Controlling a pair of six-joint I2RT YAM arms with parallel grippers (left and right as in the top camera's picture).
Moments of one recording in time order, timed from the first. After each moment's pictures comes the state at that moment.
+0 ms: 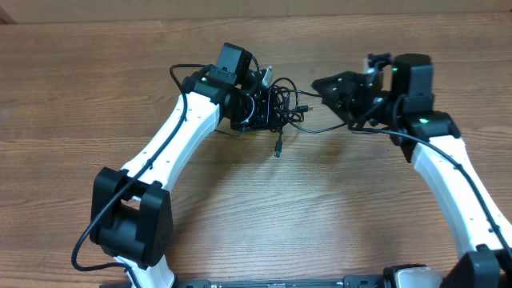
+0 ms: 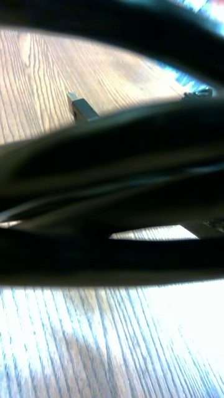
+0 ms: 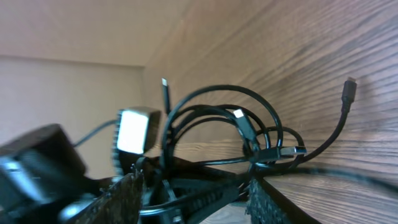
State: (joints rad) left arm -0.40 1.88 1.53 -0.81 0.59 -0.41; right arm 0.12 1.48 1.11 -0.32 -0.72 0.88
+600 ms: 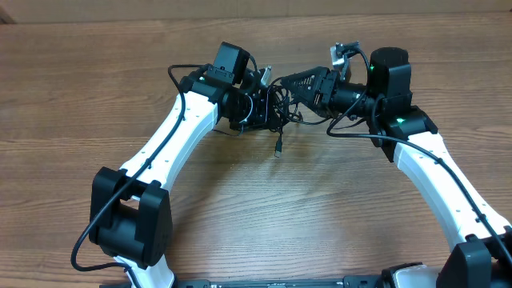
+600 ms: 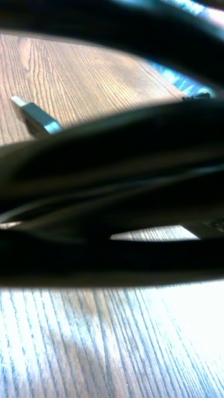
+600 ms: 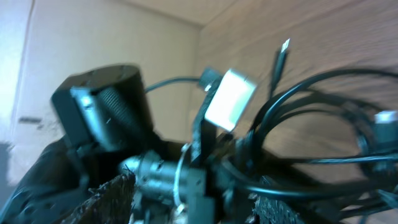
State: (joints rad) left arm -0.40 1.88 1.53 -0.81 0.61 -0.41; right arm 0.21 1.51 1.11 -0.05 -0.91 0.91
